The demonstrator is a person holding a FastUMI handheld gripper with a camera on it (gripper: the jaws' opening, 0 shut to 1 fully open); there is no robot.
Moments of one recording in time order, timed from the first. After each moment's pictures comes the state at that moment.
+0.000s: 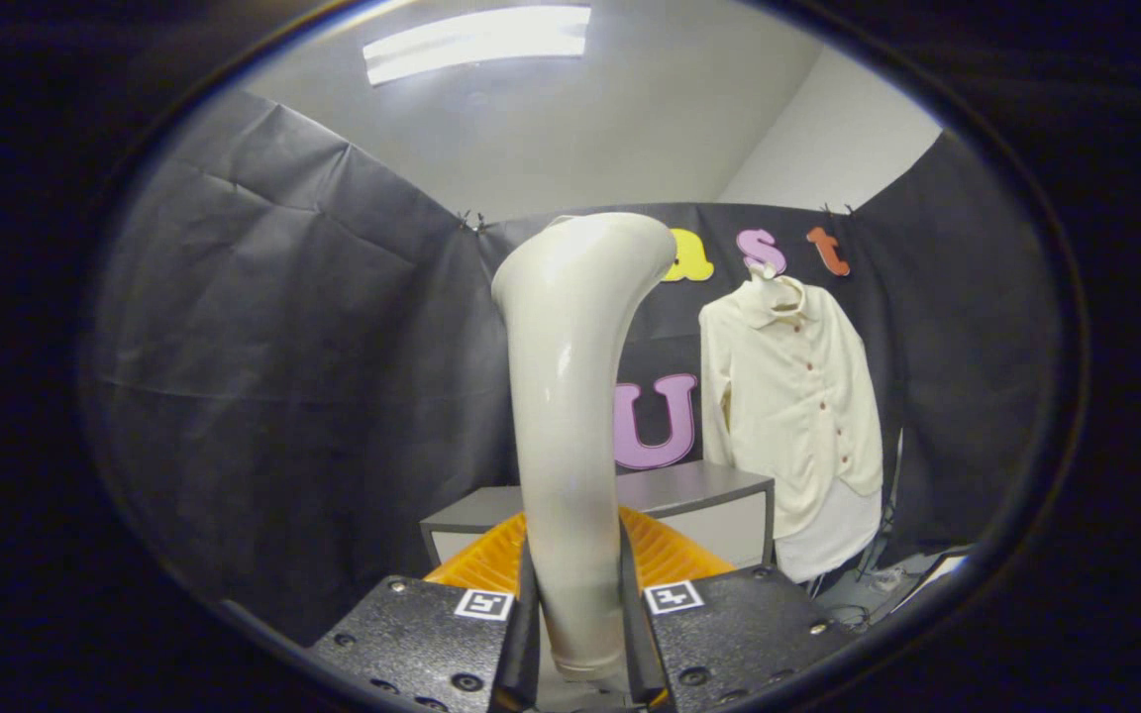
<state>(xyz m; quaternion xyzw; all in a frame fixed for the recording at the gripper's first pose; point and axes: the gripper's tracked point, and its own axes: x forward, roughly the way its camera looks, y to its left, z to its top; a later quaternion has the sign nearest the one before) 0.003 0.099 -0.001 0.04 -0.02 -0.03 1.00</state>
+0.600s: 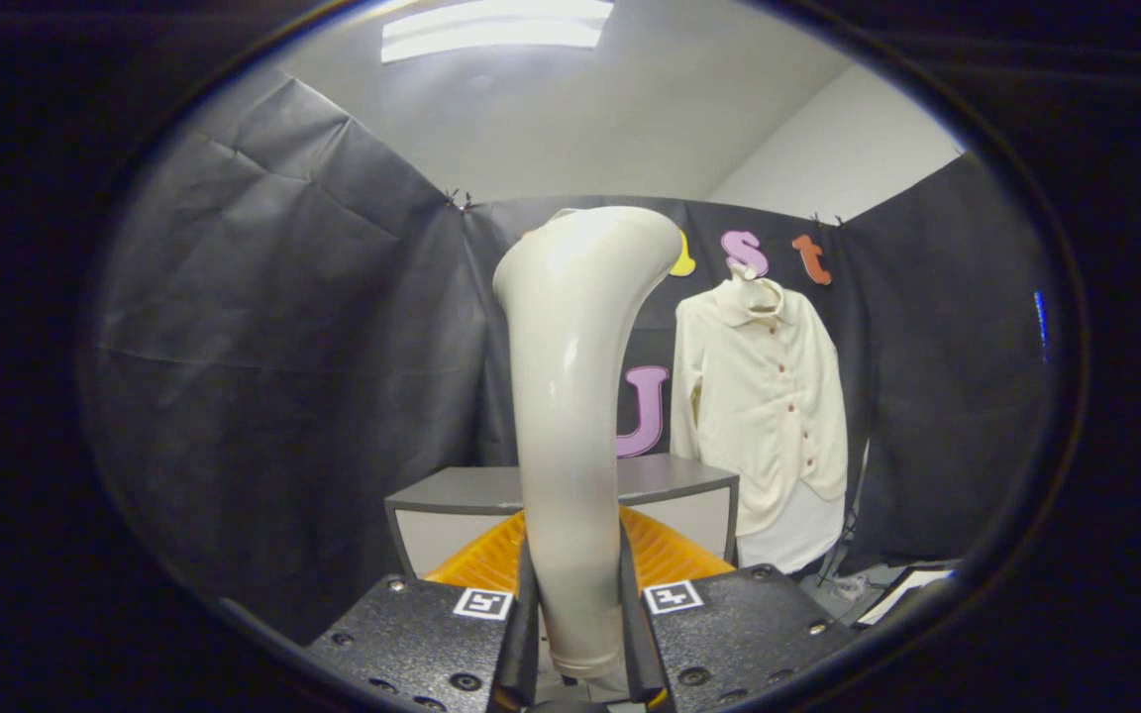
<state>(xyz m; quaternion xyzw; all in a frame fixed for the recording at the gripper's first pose) 0.002 0.086 -0.017 0.02 0.00 -0.06 1.00</state>
